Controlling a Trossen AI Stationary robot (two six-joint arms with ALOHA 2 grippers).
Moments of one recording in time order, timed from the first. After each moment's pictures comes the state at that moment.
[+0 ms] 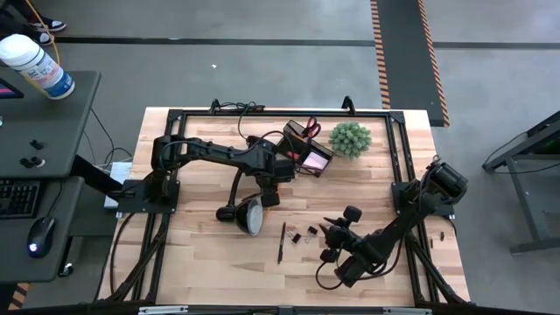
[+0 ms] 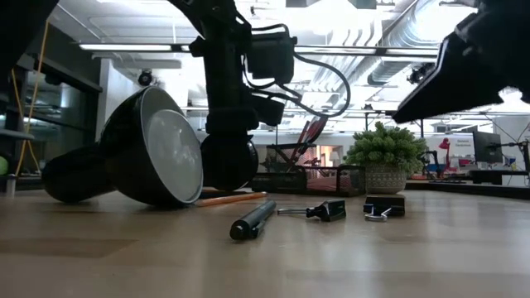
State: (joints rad) left arm 0.20 2.01 1.41 -0.81 -0.09 -0.09; right arm 0.75 1.81 1.05 -0.69 1.05 1.01
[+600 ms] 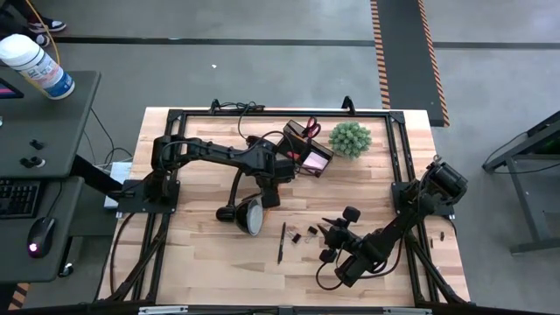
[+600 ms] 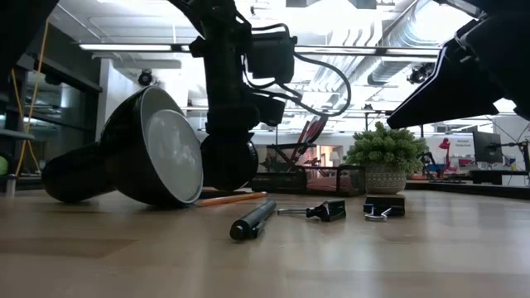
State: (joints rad) left arm 0.20 2.01 1.41 -0.81 -0.05 -0.10; right arm 0.75 1.81 1.00 -0.56 1.09 0.96
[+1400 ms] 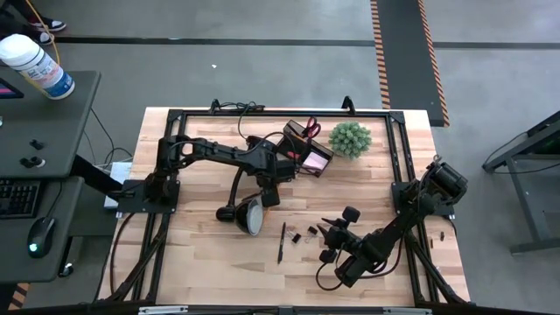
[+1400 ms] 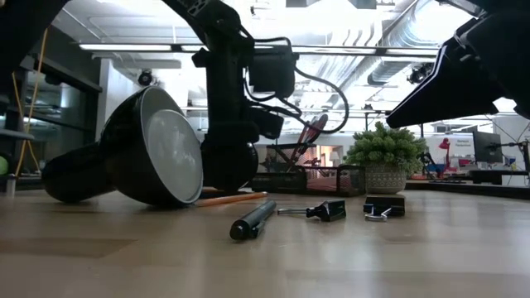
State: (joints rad) left arm 0.21 2.06 1.41 -0.81 -0.06 -0.11; right arm 0.75 1.81 1.00 -0.55 1.09 0.94
